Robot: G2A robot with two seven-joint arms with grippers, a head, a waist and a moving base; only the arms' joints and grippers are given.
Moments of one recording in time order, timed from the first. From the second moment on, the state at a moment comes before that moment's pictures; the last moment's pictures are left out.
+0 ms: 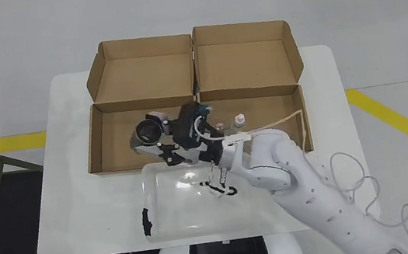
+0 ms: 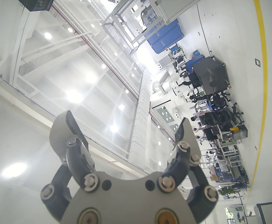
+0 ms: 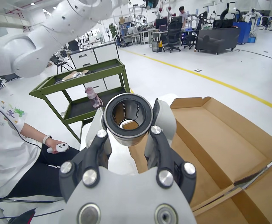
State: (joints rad) left arm 0.32 -0.54 -1.17 -1.24 2.78 -0.06 0.26; right arm -0.94 -1.37 0.85 -1.77 -0.93 -0.43 0.31
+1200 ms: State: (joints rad) left arm 0.32 -0.54 -1.17 -1.24 2.78 -0.06 0.26; right arm -0.62 -1.54 0.59 -1.23 -1.00 -0.26 0.43
